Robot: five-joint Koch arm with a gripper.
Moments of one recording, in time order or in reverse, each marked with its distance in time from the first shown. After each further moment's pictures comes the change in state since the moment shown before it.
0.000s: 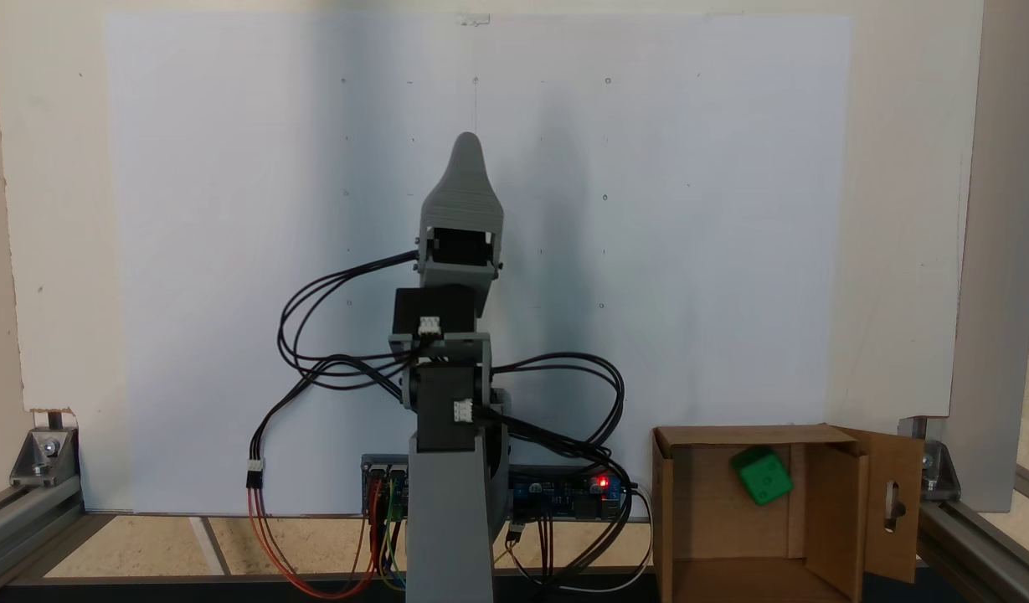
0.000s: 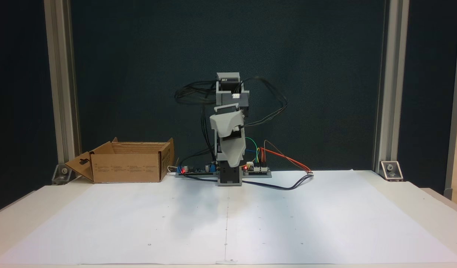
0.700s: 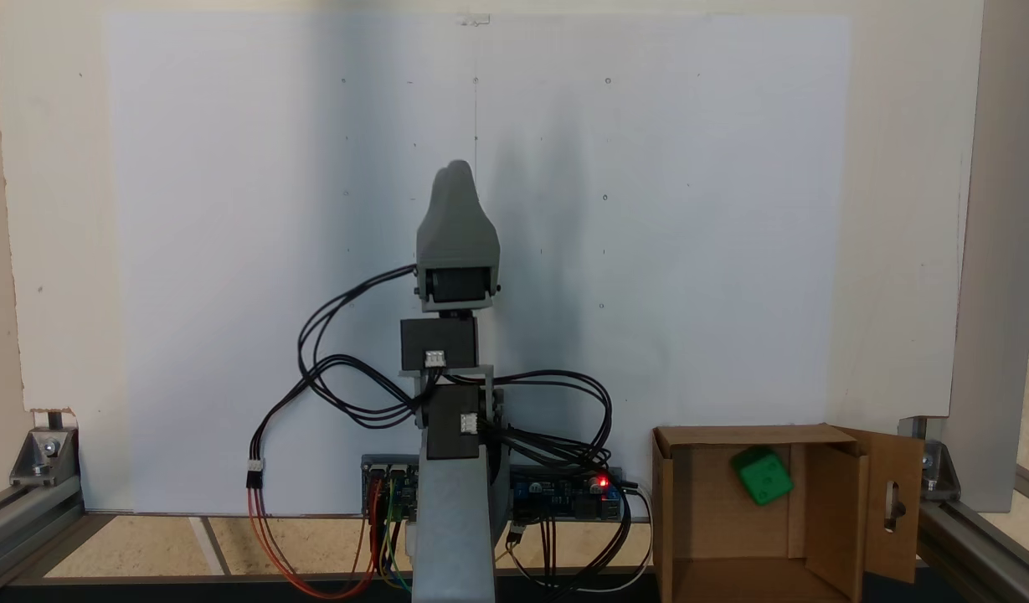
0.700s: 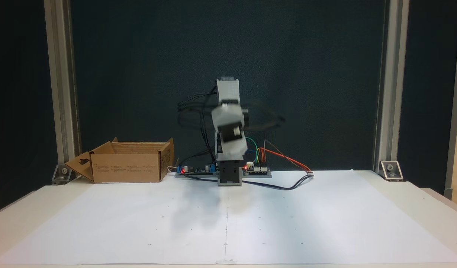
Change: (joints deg) arm -1.2 6.9 27.2 -50.3 0.0
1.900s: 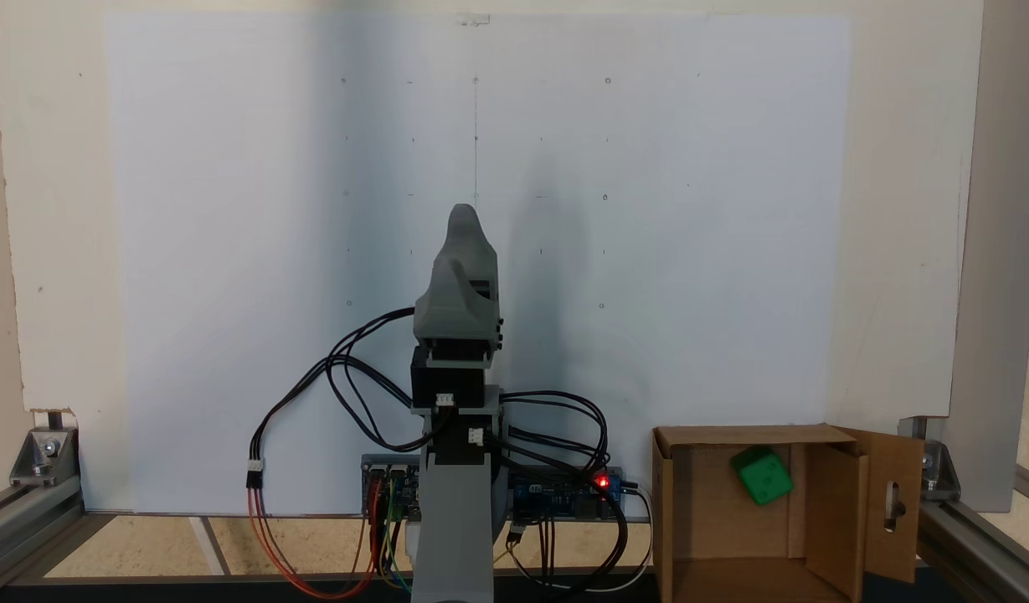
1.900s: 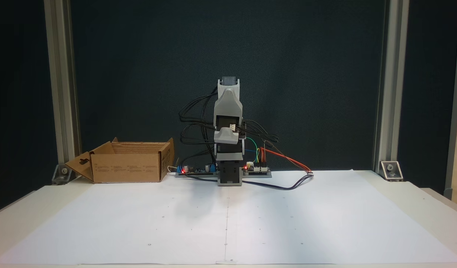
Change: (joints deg) arm 2.1 0.0 19.2 -43.6 -18.2
